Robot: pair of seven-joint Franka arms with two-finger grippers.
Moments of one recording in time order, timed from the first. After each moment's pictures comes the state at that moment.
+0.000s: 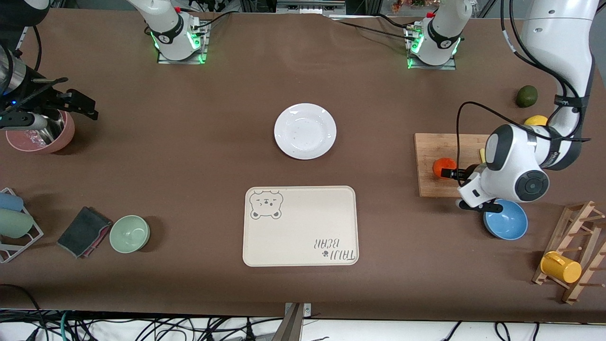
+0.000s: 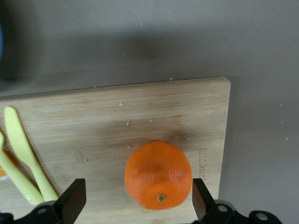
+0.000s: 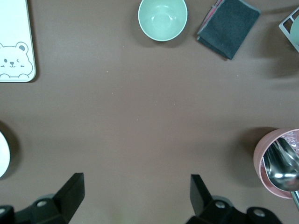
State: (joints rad) left arm 0.05 0.56 -0.09 -1.74 0.06 1.90 0.02; right arm -0.01 -0.04 0.00 -1.75 0.01 1.66 -0.02
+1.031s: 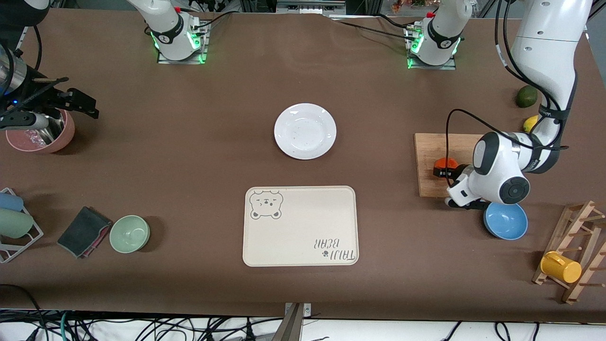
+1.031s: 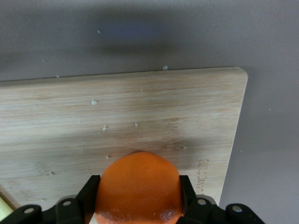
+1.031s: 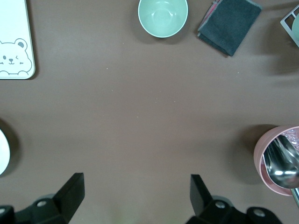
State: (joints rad) left arm 0.05 0.62 -0.09 -1.75 0.02 1.92 0.01; right arm -0.01 -0.04 0.00 -1.75 0.01 1.65 -0.02
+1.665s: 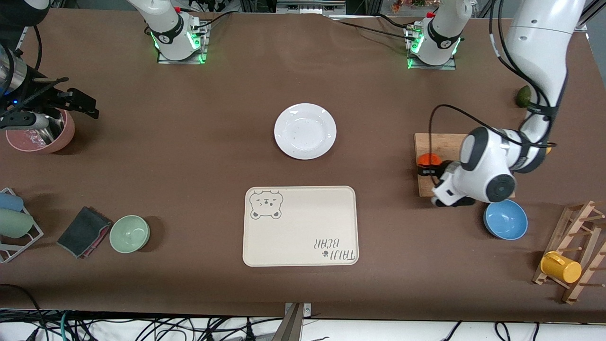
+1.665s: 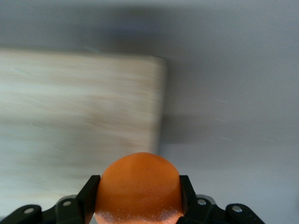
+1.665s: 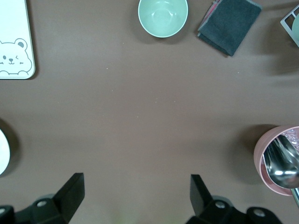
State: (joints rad) left arm 0.03 0.59 -0.22 -1.73 -0.07 1.85 -0.23; right arm -0.01 -0.04 0.00 -1.75 0.01 1.65 -0.02
